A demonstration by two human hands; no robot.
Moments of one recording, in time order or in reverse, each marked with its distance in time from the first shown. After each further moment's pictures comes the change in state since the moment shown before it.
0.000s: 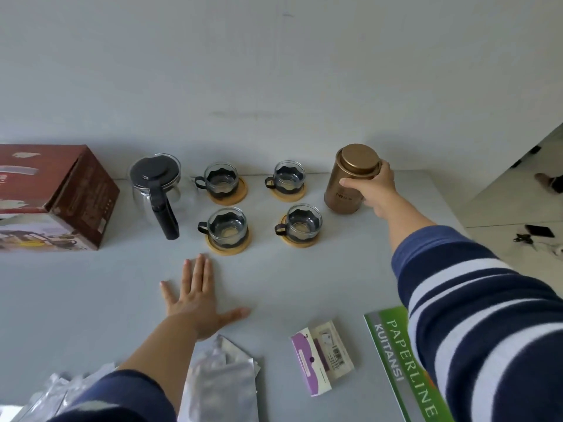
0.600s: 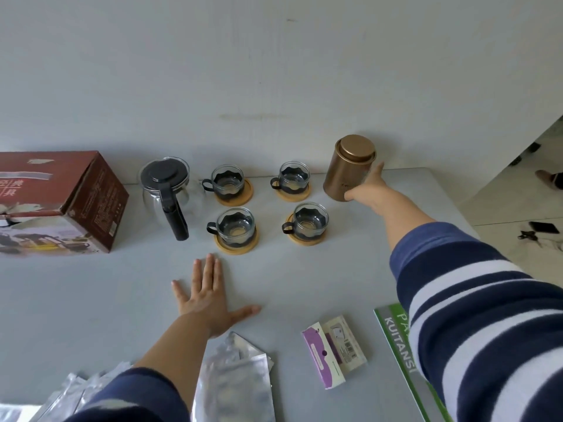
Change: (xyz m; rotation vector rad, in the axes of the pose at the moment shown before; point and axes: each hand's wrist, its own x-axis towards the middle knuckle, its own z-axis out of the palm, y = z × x) left_hand 0.001 -0.001 0.001 0.017 0.049 0.016; right_hand -0.022 -0.013 0.017 -0.377 -0.084 0.122
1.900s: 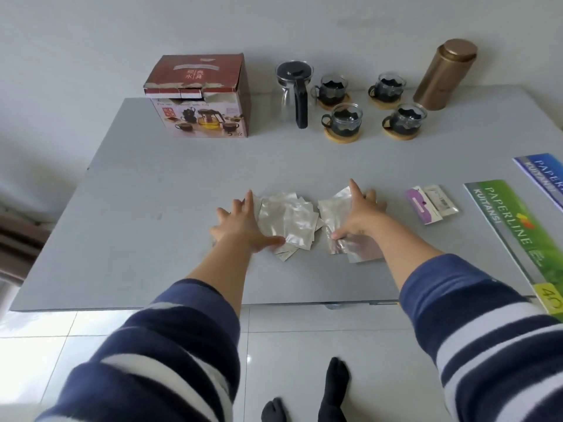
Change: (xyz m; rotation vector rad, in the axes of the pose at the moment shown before) left_hand -0.170 -0.175 0.041 -0.092 0.092 -0.191; right_hand -0.307 0.084 0.212 -0.694 -0.239 -0.151
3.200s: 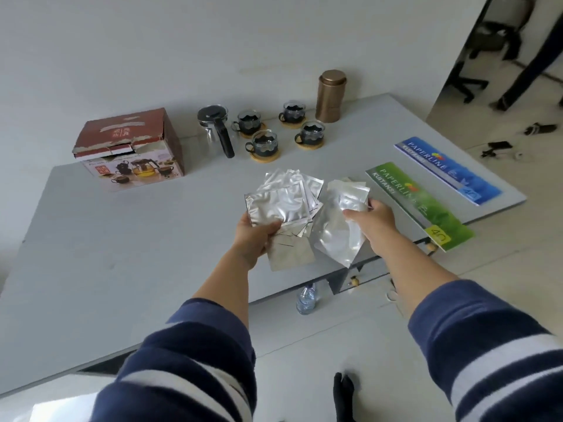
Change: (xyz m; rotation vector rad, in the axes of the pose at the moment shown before) left_hand -0.065 0.095 -0.004 -1.398 -0.326 0.138; right_hand -0.113 0.105 -0.023 1.206 0.469 0.238
